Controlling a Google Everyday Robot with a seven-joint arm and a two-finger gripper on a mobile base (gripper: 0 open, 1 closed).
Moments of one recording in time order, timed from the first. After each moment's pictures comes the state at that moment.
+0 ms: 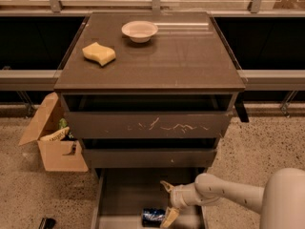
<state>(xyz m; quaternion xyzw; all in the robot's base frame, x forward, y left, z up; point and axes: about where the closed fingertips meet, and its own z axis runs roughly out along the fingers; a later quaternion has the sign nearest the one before) 0.476 -0.057 0.266 -0.62 0.67 0.27 0.30</state>
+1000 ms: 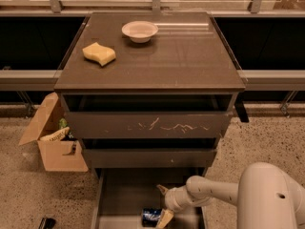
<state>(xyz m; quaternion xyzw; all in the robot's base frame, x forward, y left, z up) 0.483 -0.038 0.202 -0.62 0.69 0.27 0.27</state>
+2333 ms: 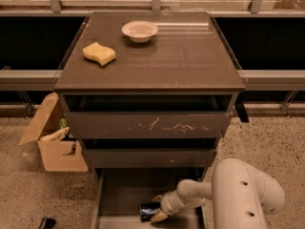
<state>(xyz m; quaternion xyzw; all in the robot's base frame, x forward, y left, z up) 0.489 -0.033 0.126 -0.62 0.71 0.24 0.21</state>
